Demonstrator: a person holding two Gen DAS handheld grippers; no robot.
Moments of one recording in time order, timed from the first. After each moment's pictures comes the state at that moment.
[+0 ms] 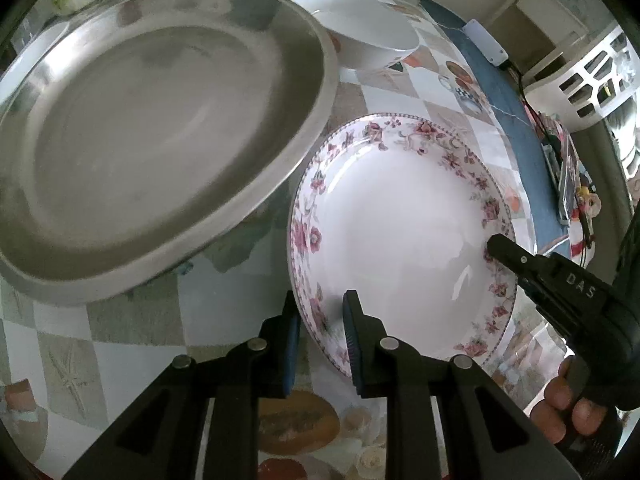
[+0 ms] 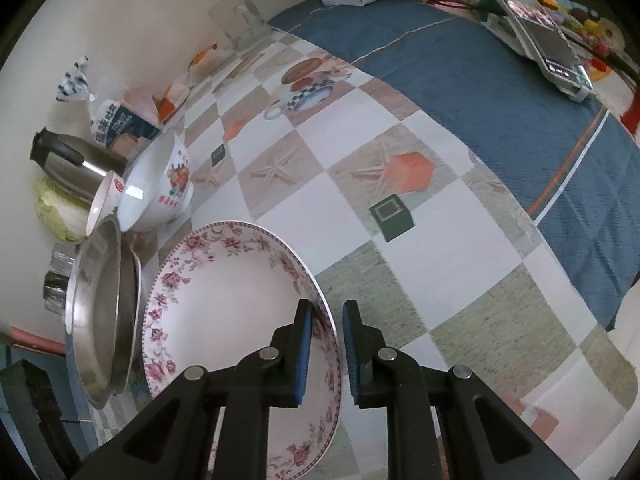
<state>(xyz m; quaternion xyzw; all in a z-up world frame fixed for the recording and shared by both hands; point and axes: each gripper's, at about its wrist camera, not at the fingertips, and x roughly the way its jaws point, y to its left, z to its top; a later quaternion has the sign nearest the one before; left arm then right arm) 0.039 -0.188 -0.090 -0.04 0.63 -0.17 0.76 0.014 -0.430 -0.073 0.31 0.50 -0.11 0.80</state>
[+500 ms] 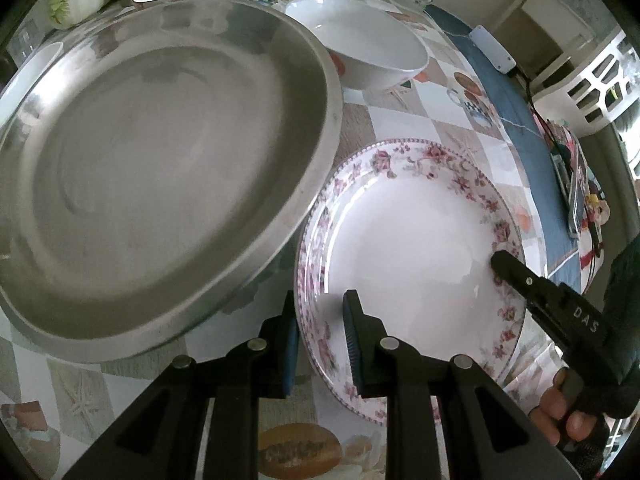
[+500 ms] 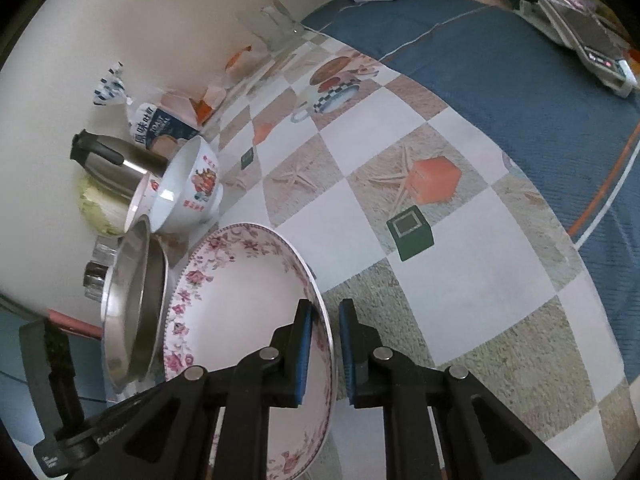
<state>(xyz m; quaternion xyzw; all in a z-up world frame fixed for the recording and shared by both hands) 0.051 -0.189 -0.091 -0.03 0.62 -0.16 0.77 0.014 -0.448 -0.089 0.34 0.47 -0.02 0.81</state>
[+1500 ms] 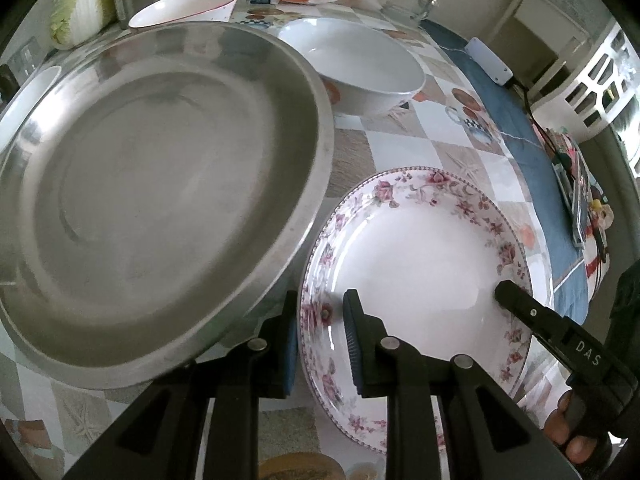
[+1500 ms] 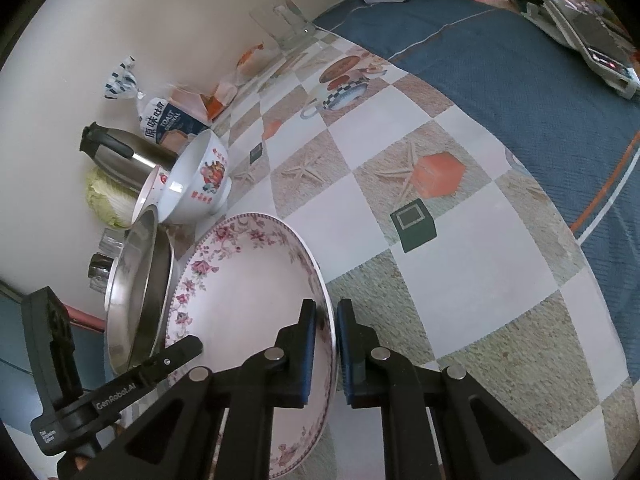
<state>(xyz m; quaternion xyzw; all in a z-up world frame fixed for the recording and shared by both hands) 0.061 -0.191 -0.086 -0.02 0.59 -0.16 0.79 0.010 -0.446 -0.090 0.33 0.47 -0.01 0.82</state>
